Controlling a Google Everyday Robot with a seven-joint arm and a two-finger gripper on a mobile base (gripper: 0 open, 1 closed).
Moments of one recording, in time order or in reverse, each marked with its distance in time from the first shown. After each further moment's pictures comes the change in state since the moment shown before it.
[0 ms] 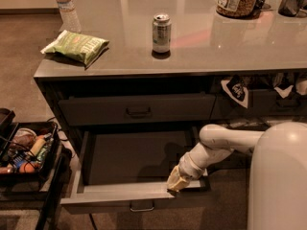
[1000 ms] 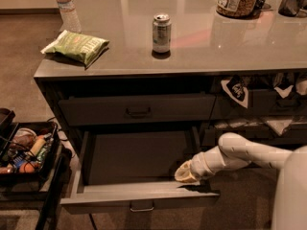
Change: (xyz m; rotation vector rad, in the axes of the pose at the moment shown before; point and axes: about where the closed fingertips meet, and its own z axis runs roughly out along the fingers) arm 0.035 -0.043 -0.019 0.227 -0.141 -0.062
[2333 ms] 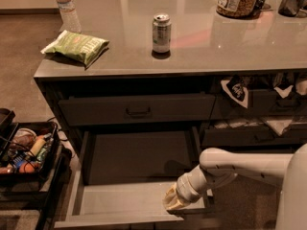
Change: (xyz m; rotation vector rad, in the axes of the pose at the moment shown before) arm -0.029 0.098 0.047 -0.143 0.119 -0.150
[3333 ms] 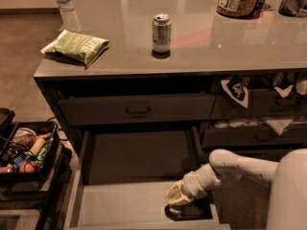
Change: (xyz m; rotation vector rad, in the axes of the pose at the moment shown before) arm 0.025 -0.014 0.012 -0.040 -0.238 0.096
